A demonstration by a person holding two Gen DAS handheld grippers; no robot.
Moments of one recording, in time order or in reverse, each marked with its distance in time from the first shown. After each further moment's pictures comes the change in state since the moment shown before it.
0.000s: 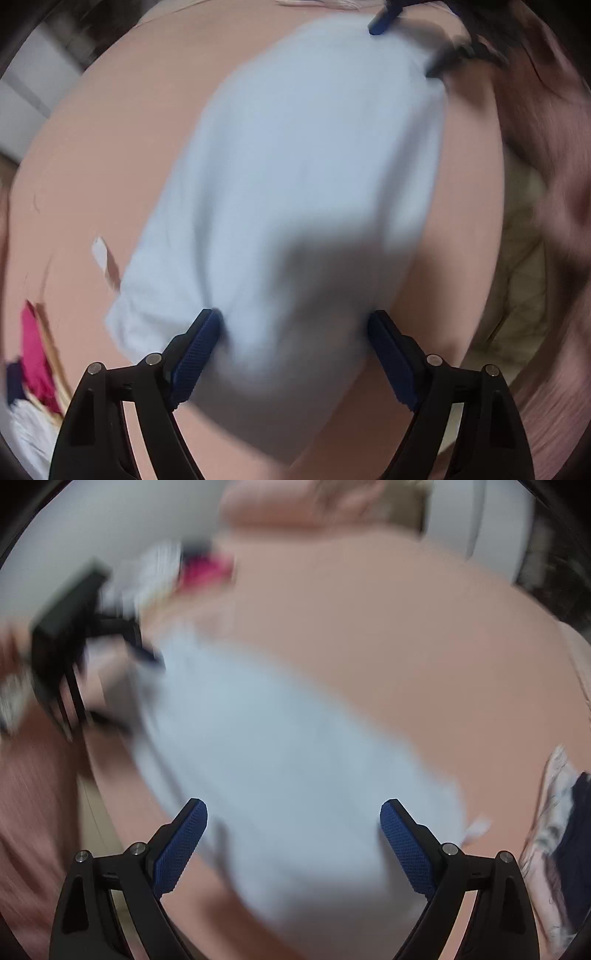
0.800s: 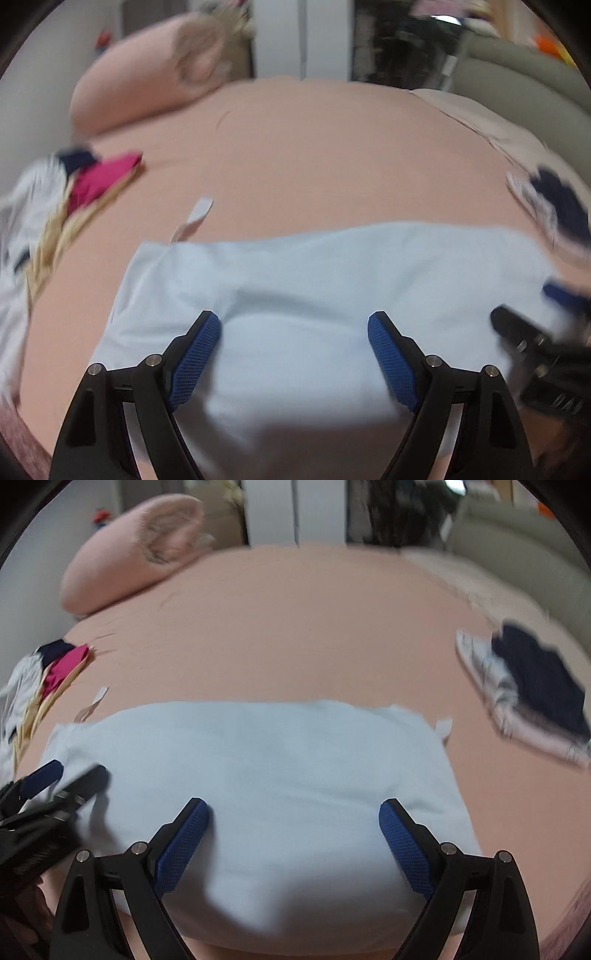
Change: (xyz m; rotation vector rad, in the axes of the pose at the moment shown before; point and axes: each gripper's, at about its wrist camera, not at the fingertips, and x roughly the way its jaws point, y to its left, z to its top) left arm 0.029 -0.024 0.069 -0.900 -0.409 0.421; right arm 0.032 0.063 0.017 0.529 -0.270 -0.371
